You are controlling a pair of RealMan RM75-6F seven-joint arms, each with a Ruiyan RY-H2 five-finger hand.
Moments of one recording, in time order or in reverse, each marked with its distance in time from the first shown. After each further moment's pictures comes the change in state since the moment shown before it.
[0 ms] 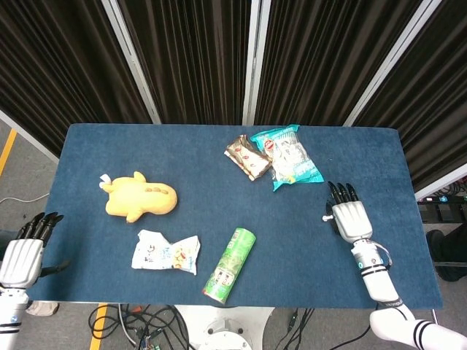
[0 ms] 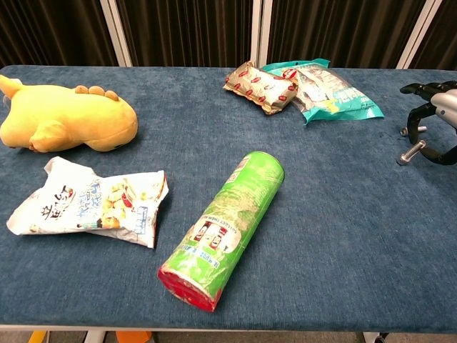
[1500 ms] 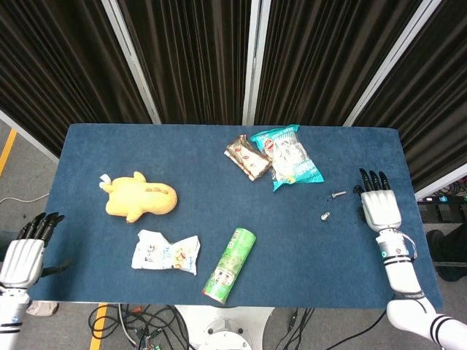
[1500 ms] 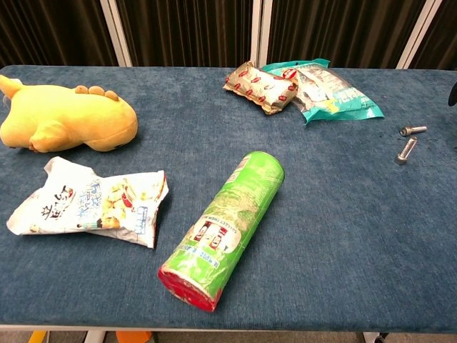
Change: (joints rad) left arm -0.001 -0.004 0.000 -0.002 0.000 -0.004 0.009; right arm 0.012 0.075 0.038 0.093 0.081 -0.039 0.021
